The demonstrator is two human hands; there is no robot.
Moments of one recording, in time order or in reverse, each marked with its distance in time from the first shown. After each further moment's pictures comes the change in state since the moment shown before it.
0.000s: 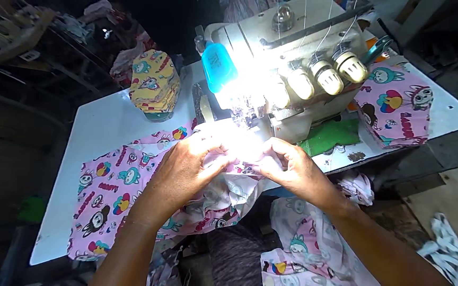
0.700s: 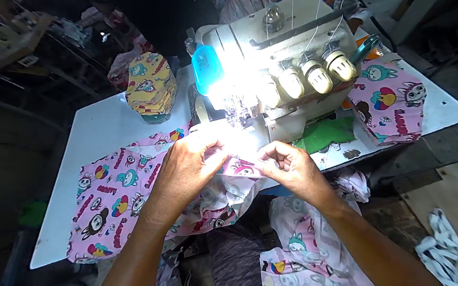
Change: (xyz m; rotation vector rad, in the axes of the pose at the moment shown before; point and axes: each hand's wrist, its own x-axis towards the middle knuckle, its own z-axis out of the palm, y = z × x) left_hand 0.007 0.010 0.010 0.005 0.072 -0.096; right_hand -0.012 0.007 -0.001 0.098 0.083 0.049
